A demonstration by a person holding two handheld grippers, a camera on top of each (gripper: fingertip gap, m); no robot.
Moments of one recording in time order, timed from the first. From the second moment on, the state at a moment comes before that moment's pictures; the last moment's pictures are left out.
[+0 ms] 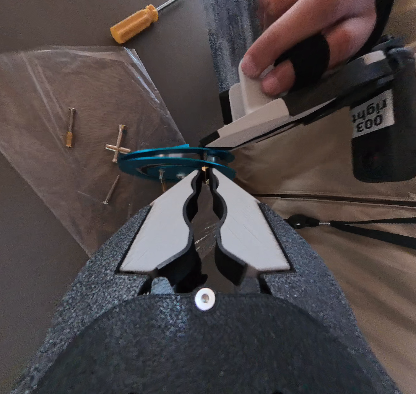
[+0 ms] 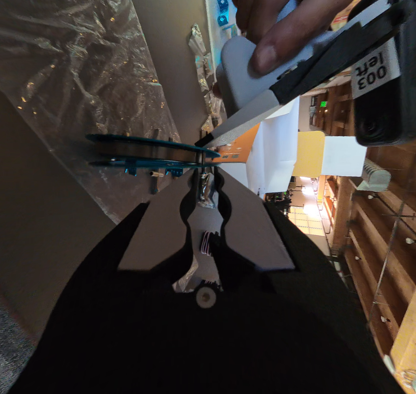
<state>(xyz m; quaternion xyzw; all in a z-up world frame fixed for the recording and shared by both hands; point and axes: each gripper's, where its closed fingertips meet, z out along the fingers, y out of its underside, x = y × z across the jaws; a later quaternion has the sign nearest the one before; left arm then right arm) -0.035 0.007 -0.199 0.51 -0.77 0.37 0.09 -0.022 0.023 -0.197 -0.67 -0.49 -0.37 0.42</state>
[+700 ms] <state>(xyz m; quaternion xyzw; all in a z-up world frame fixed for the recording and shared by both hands) -0.034 -0.010 -0.203 0.06 -0.83 -0.06 -0.55 -0.038 0.001 -0.204 -0.88 -0.17 0.44 0.07</state>
